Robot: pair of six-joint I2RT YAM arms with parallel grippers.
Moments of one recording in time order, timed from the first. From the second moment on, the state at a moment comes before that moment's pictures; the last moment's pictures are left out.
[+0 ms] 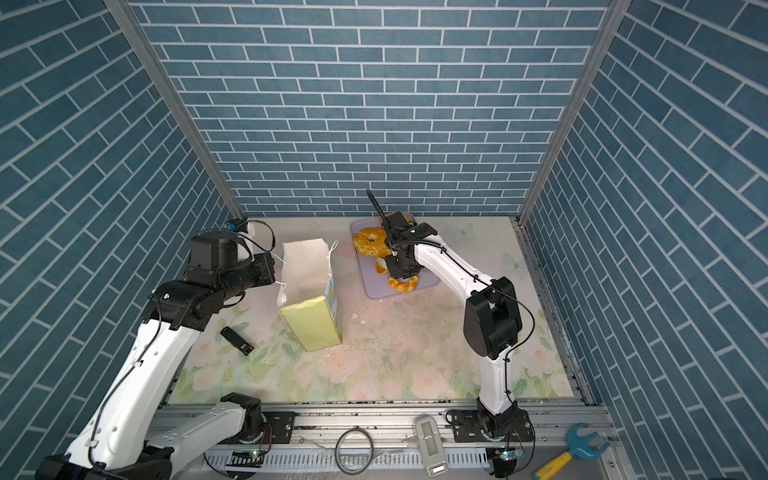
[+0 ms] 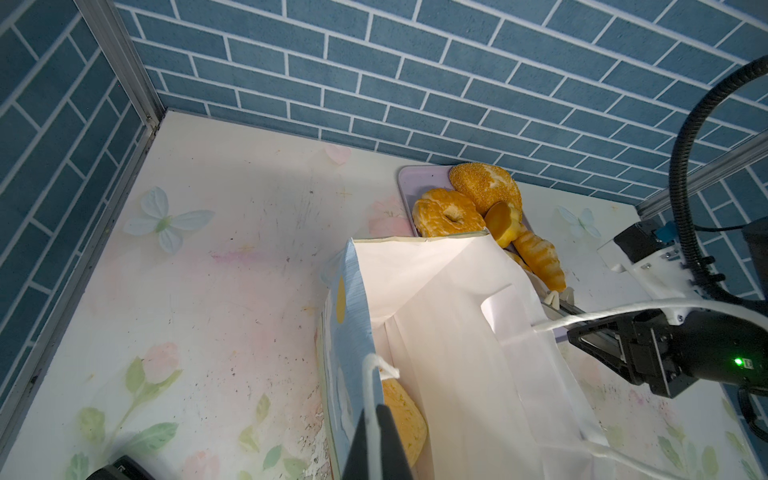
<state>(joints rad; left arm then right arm) -0.23 1.04 1.29 -0.87 -0.02 -0.35 0.64 1.96 1.80 -1.04 0.05 0.19</state>
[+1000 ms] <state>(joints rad) -0.23 0.99 1.27 -0.87 -0.01 -0.39 0.72 1.53 1.81 -1.13 0.16 0.19</state>
